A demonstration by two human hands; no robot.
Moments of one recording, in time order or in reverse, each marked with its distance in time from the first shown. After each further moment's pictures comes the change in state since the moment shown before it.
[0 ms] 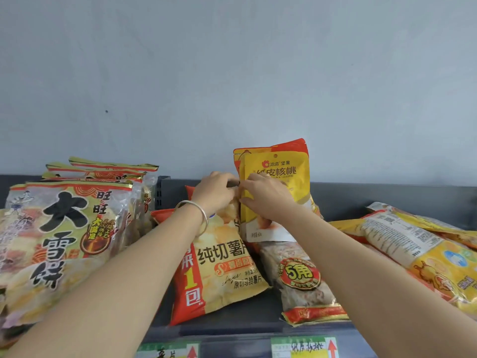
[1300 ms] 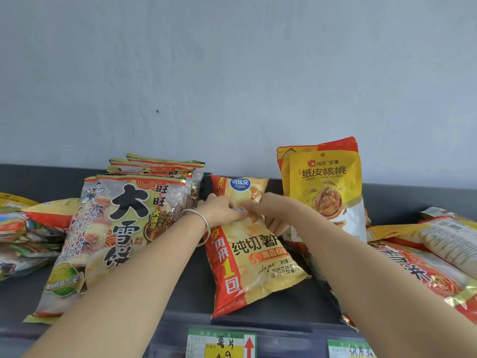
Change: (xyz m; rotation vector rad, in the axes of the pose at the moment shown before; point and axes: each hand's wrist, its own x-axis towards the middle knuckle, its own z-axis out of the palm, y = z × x) left_hand -0.042 -0.073 -0.040 0.207 -0.352 -0.263; right_hand 0.040 -0.072 0.028 0.675 -0.646 0.617
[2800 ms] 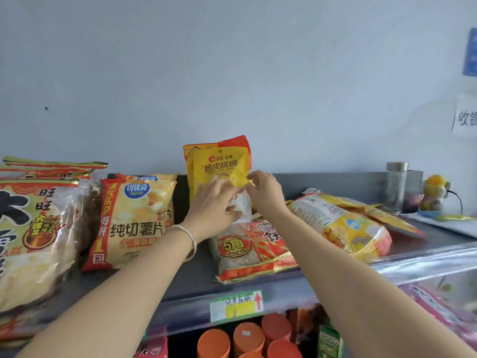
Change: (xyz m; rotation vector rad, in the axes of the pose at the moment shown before) left_hand -0.042 0.162 0.063 0.077 0.420 0.644; right_hand -0.098 0.141 -0.081 0.106 0.776 -0.236
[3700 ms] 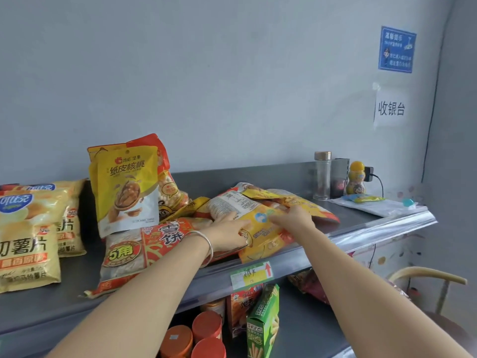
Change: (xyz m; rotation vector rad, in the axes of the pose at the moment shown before) left_hand 0.055 0.199 0.071 -0.156 -0.712 -0.026; right_hand -0.036 0.201 -0.166 -0.075 -0.086 0.660
